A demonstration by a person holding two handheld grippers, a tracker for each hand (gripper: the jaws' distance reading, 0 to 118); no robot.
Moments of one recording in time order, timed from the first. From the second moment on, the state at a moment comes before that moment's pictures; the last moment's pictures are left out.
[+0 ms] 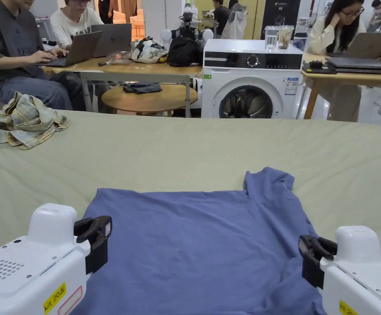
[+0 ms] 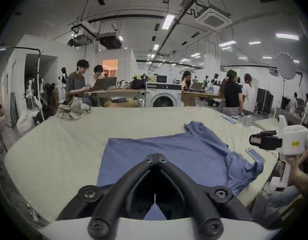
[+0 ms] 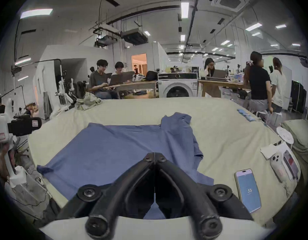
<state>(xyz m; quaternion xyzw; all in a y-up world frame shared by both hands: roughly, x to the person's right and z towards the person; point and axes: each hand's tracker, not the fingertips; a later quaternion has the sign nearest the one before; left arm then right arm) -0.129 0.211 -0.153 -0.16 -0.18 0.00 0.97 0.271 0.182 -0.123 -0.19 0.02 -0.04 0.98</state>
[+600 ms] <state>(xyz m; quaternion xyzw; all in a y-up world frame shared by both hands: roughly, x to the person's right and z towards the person) -0.237 0.120 -0.121 -0.34 -0.08 0.06 0.94 0.281 0.150 -0.122 -0.23 0.03 -0.09 0.97</state>
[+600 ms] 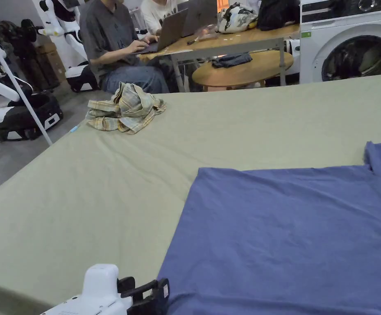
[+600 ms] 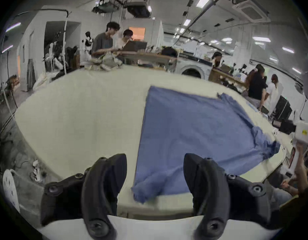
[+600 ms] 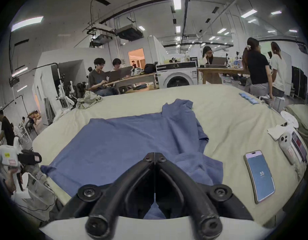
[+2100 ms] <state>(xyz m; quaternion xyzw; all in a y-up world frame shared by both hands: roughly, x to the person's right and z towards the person) -0.199 0.164 -0.358 -0.34 -0.09 0.04 0.93 0.365 0.138 -0.286 -0.31 -0.05 -0.12 0.94</state>
